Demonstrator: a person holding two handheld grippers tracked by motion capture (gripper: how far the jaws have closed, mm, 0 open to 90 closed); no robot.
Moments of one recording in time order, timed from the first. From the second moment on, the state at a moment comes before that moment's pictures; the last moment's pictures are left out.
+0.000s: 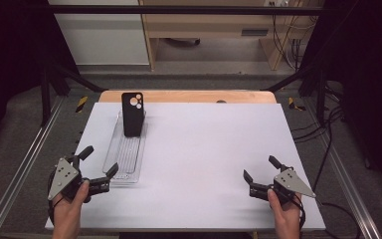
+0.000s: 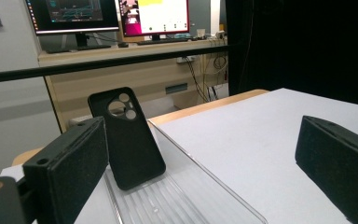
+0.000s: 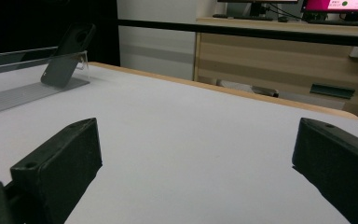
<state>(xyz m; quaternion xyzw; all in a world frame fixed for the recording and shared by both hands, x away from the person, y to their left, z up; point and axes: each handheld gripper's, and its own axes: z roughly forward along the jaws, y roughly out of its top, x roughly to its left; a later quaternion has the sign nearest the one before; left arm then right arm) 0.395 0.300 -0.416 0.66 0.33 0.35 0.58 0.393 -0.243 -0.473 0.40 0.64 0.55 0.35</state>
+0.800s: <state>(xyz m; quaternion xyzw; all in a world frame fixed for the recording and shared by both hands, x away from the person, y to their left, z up) 0.406 0.317 -0.434 0.66 0.35 0.36 0.56 0.393 -0.257 -0.473 0.39 0.66 0.54 0.35</state>
